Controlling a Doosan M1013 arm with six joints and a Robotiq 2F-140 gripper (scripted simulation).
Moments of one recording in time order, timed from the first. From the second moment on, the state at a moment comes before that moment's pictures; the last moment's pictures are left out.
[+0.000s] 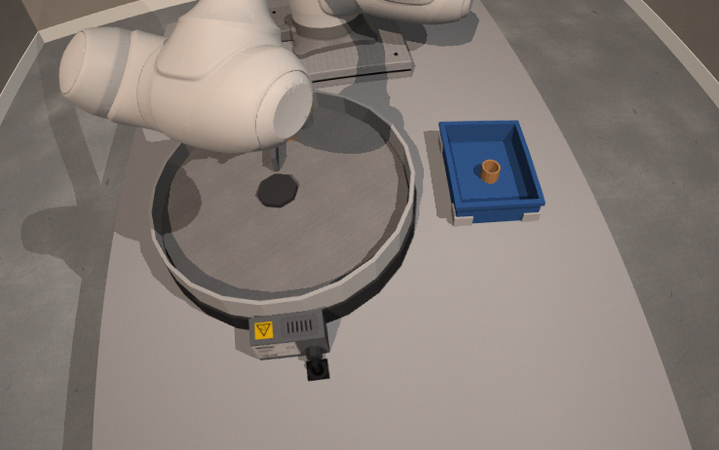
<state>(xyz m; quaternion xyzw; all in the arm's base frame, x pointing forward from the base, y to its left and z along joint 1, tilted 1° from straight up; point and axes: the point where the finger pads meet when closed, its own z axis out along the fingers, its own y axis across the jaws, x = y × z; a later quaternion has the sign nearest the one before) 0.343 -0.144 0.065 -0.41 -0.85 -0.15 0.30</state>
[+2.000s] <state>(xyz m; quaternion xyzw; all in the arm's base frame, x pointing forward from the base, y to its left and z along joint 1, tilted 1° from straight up) 0.342 -0.144 0.131 -0.41 -0.85 -0.15 0.30</state>
